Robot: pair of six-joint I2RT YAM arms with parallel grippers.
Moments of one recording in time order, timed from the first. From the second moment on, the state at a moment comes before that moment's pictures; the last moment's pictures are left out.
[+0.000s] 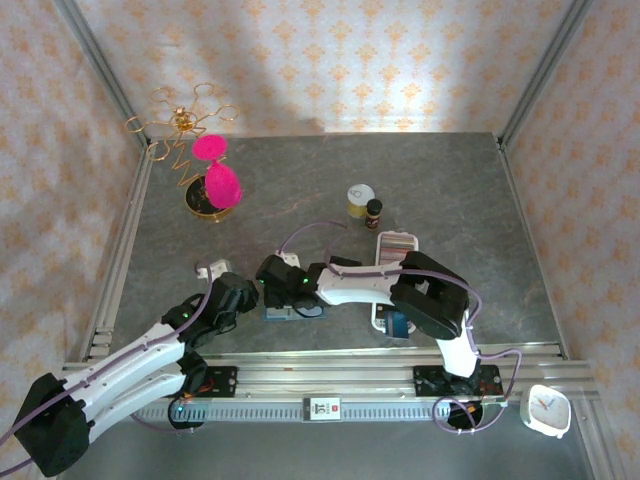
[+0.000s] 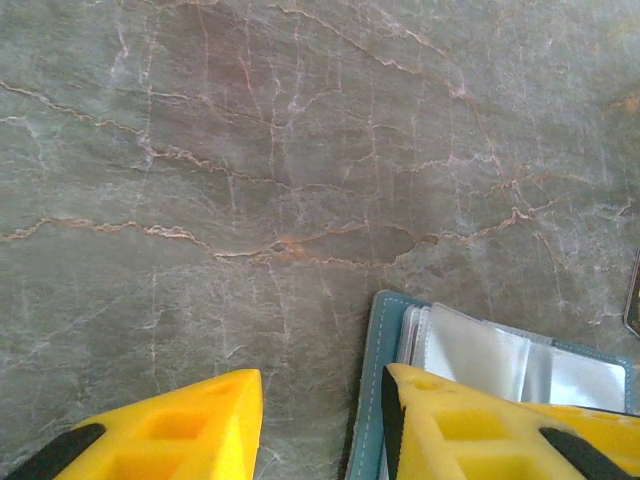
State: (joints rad) left arm -0.62 0.75 0.28 -0.39 -0.31 -1.00; right arm 1.15 1.97 1.29 -0.37 0.11 0.95
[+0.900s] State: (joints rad) left arm -0.60 0.83 0.26 -0.27 -0.15 -1.01; right arm 1.16 1.98 1.30 -0.43 0.19 0.96
